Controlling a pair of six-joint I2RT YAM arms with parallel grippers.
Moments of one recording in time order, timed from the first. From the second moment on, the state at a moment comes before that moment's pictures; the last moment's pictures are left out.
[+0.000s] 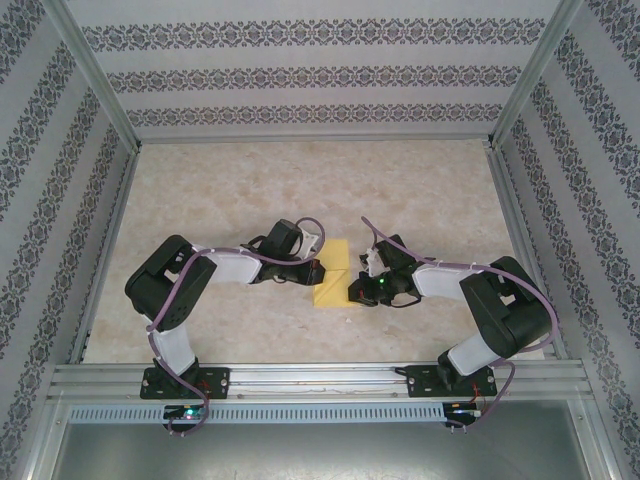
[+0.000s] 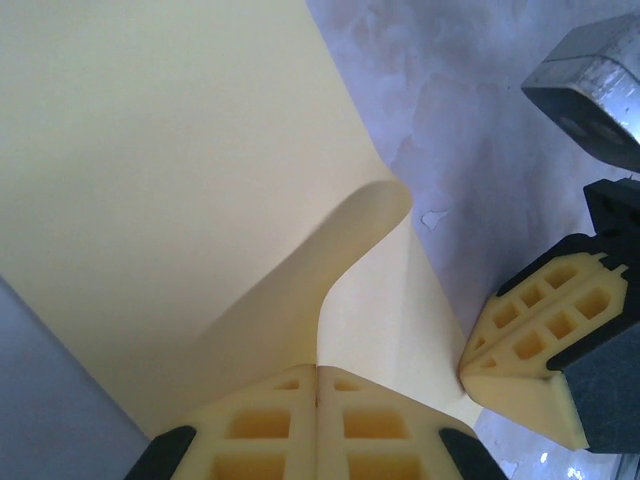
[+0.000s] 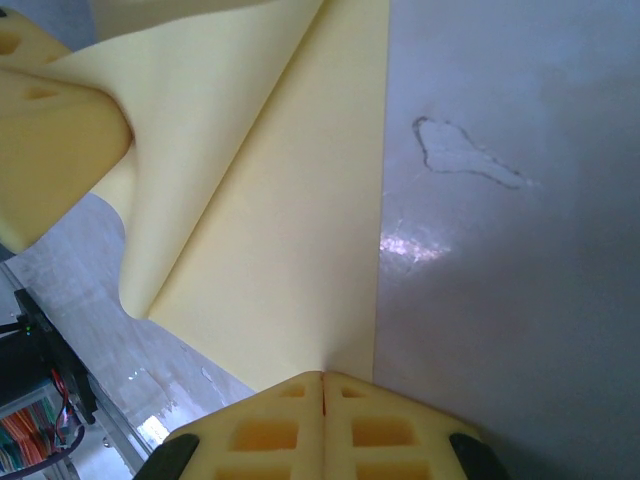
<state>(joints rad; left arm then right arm) -0.61 1.81 0.84 0.08 0.53 -0.41 0.47 1.55 0.55 -0.14 -0.65 0.65</state>
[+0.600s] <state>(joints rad) -0.61 1.82 0.84 0.06 0.53 -0.39 0.47 1.55 0.55 -0.14 -0.66 0.65</state>
